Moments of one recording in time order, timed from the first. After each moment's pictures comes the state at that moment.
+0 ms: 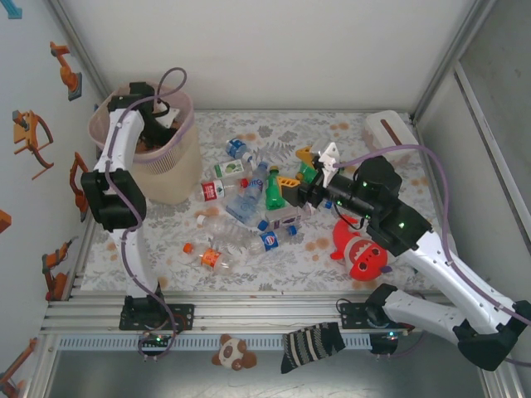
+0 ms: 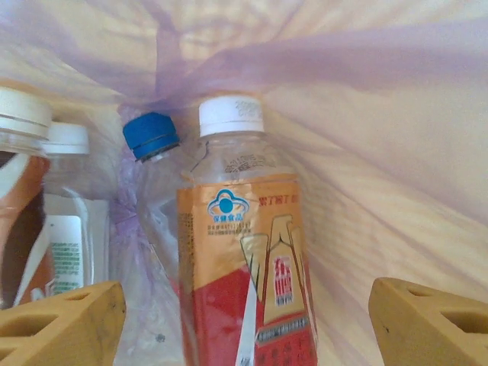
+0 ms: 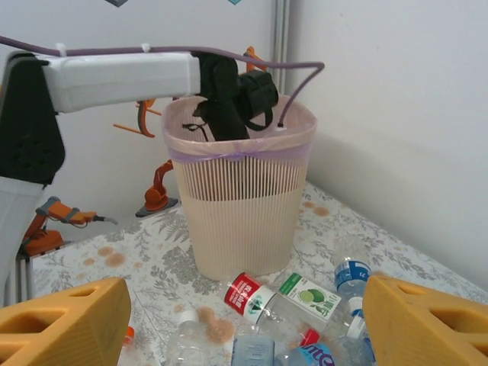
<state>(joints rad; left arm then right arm) -0.04 2.12 2.12 -1.27 0.26 0.29 0.75 0.95 1.07 -0.19 -0.27 -0.03</state>
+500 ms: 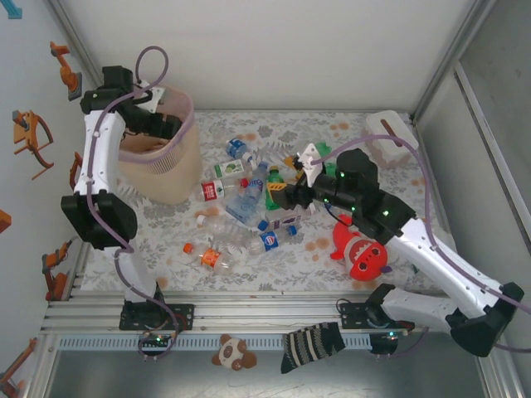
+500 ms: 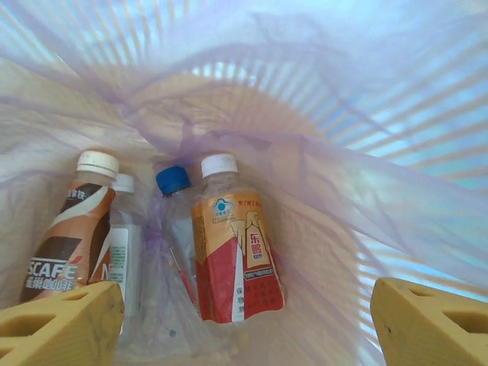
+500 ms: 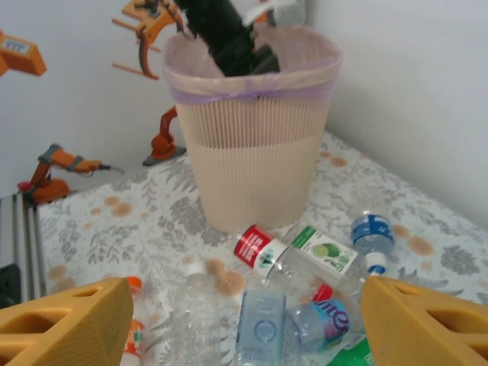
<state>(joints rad) -0.01 1.89 2.09 -1.22 0.32 0.26 0.77 1.08 1.12 -0.30 -0.30 -0.06</state>
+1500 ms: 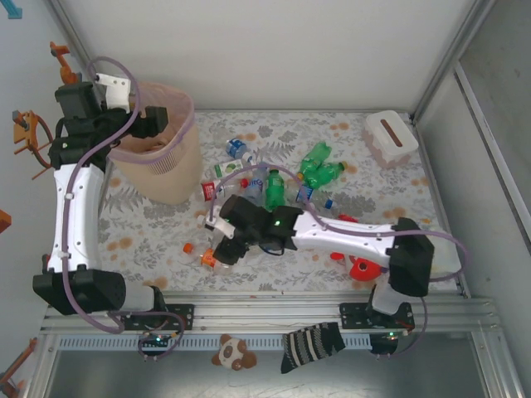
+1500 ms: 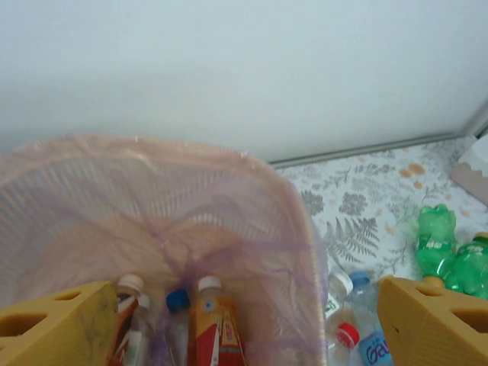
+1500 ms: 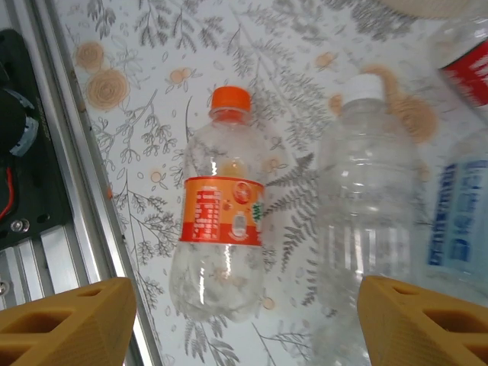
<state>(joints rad) 0.04 1.37 1.63 -0.69 0.43 0.10 1.22 1.70 1.36 -0.55 -0.05 0.03</state>
